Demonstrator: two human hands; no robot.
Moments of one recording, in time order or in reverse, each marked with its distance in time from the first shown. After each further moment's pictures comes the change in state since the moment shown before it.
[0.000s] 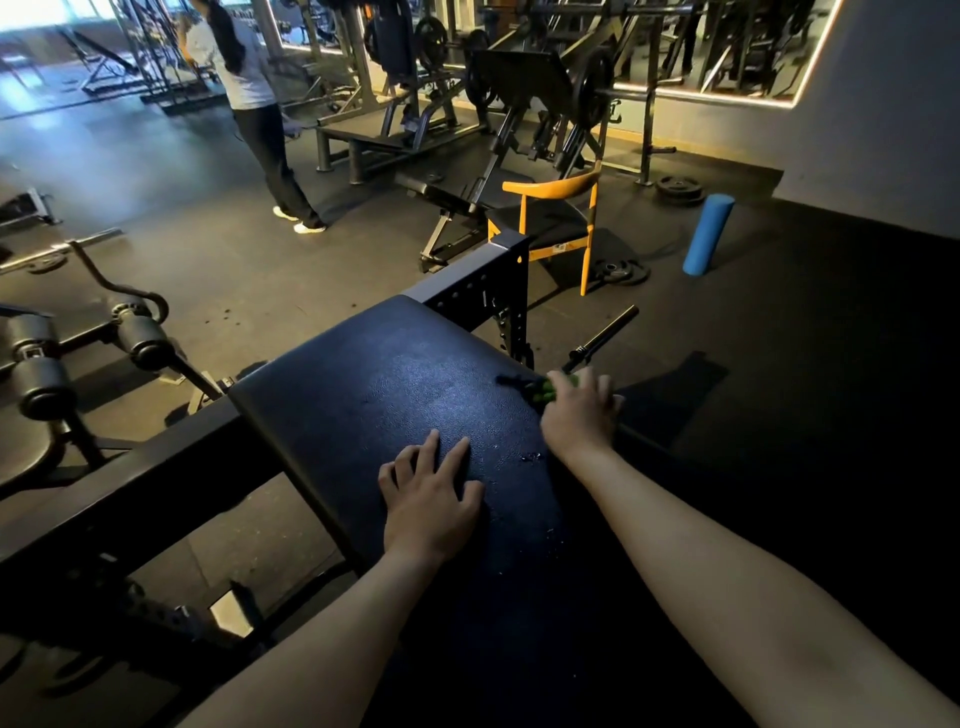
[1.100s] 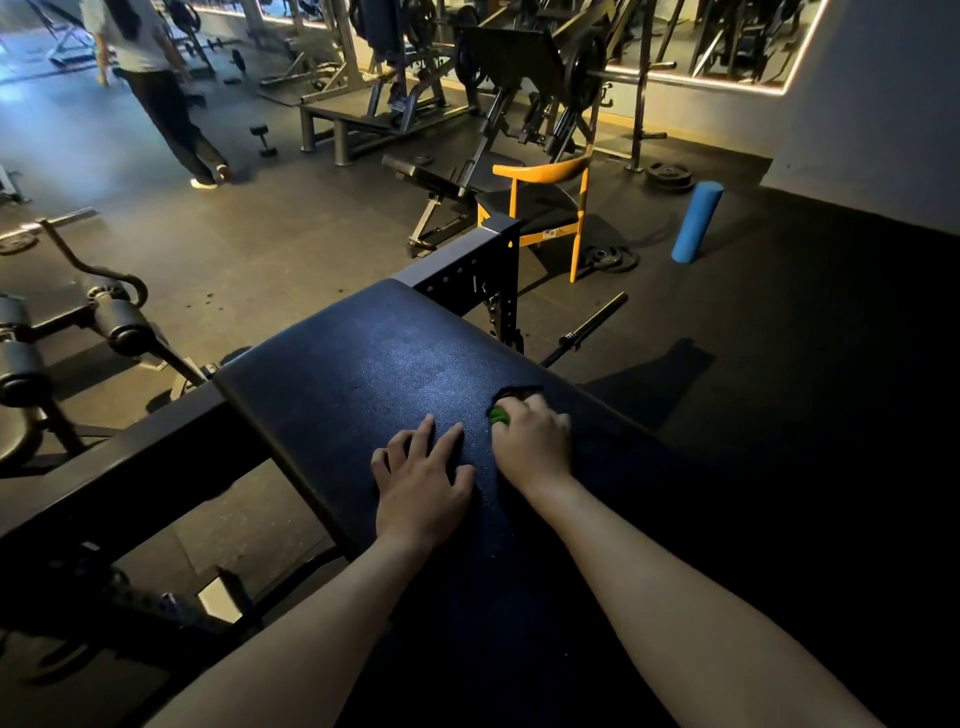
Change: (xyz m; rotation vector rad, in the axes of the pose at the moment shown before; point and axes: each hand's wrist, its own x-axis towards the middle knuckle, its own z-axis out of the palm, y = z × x) left_hand 0.000 -0.002 0.001 -0.017 0.016 0.017; right_hand -0.053 -0.036 0.020 0.064 -0.035 -0.069
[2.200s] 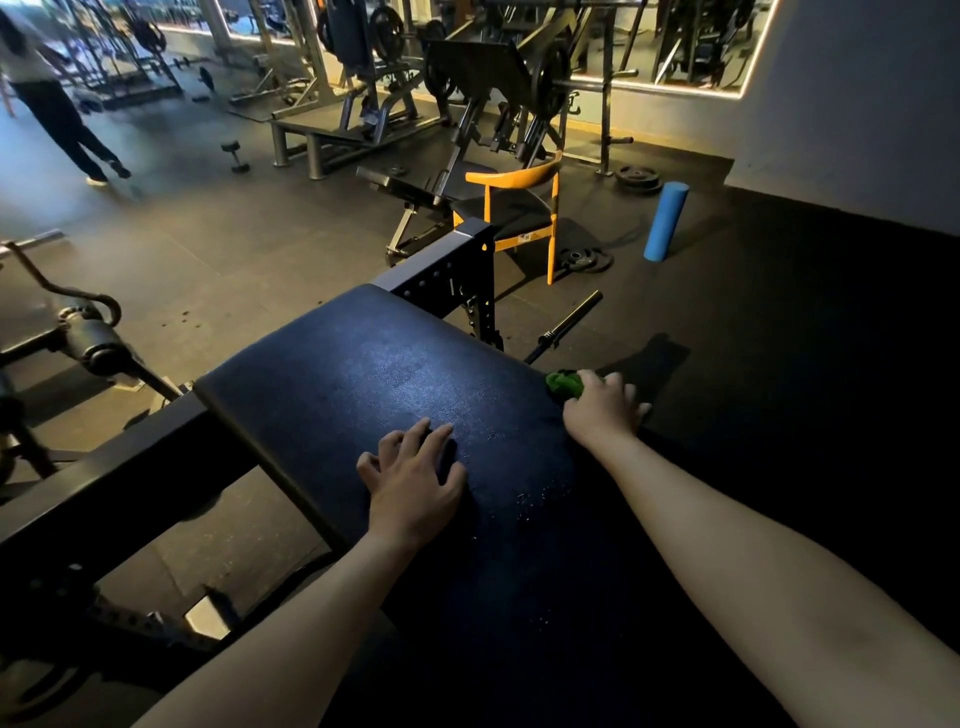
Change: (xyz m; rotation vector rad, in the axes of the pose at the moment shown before) left_hand -0.015 0.007 -0.004 -0.076 0.026 0.064; right_hand 0.016 0.084 -0.059 -0.028 -0.094 0.354
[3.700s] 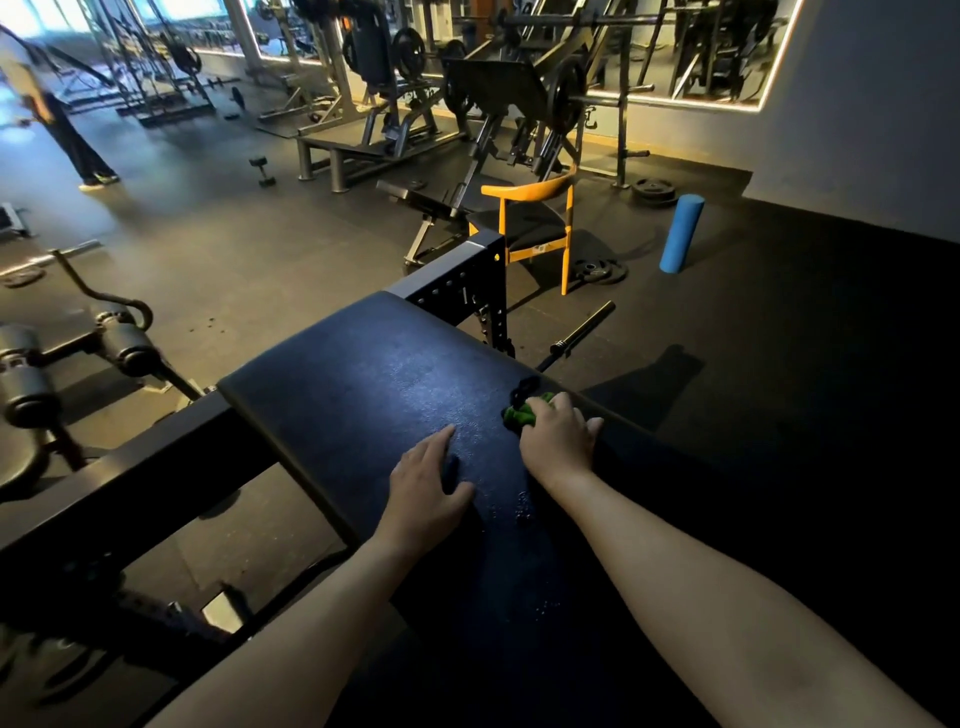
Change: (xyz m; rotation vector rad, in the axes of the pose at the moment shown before) left_hand -0.017 0.002 -0.003 -0.361 -0.030 0.064; right_hand -0.047 -0.028 0.032 -0.021 0.058 -0.223
